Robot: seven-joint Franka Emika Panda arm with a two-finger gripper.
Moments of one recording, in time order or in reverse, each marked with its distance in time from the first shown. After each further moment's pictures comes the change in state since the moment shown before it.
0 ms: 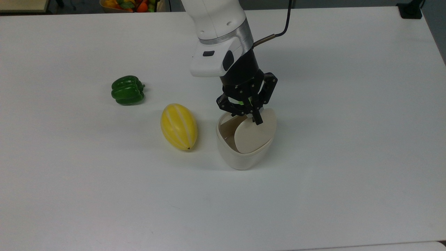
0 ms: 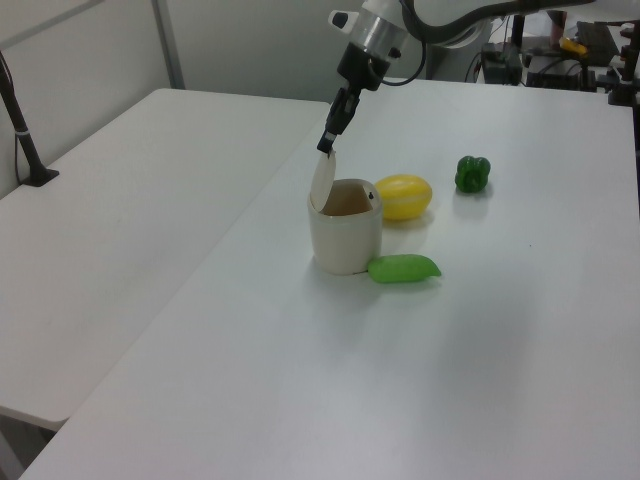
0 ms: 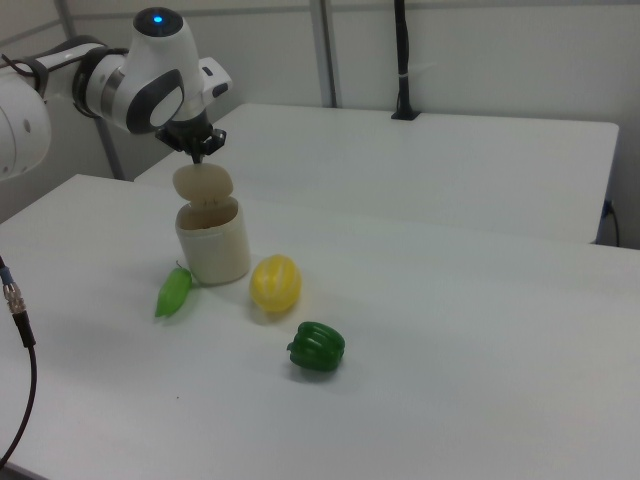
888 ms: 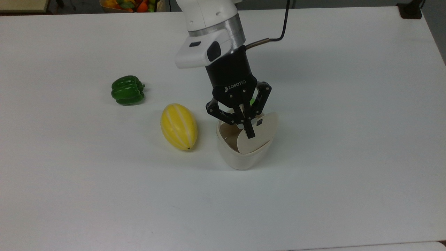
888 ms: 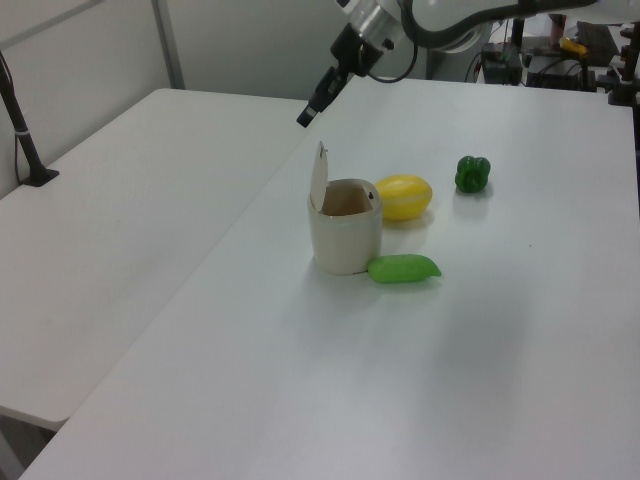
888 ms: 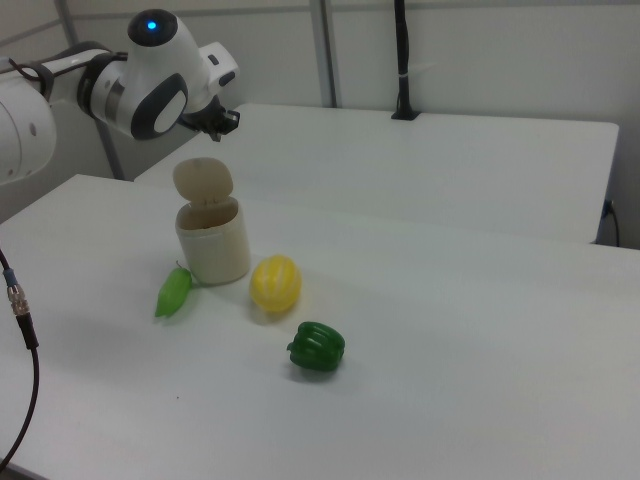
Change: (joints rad) arm -0.012 0.012 0.018 -0.009 0.000 0.236 0.027
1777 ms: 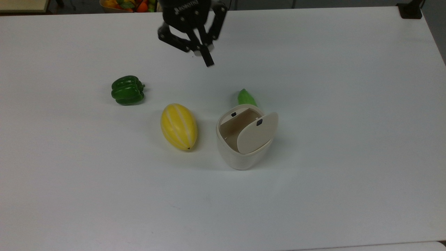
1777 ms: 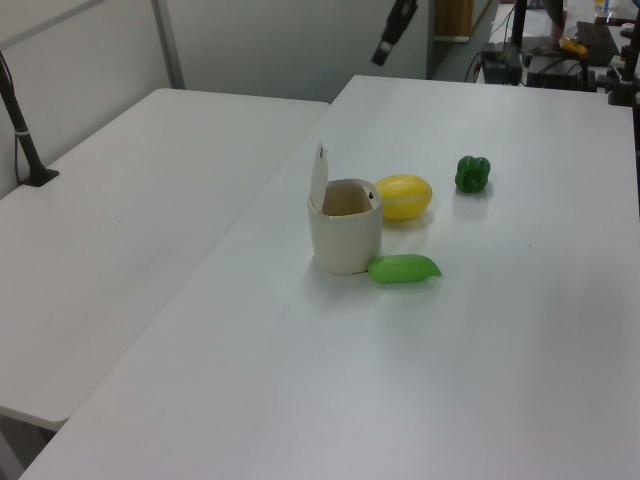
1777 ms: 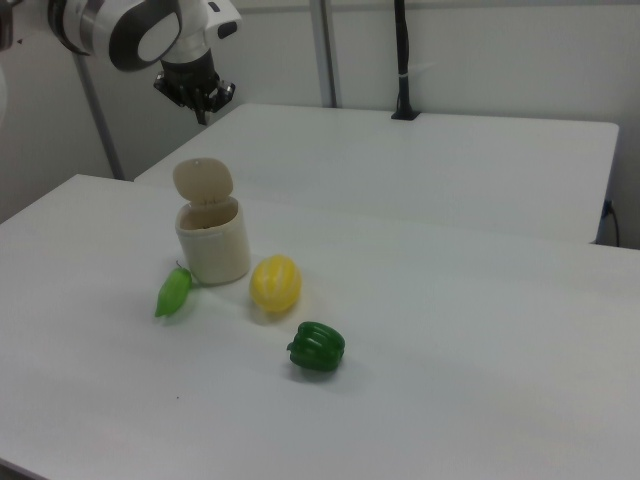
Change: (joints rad) arm -0.124 -0.228 -0.004 -0.012 -0.037 -0.445 0.020
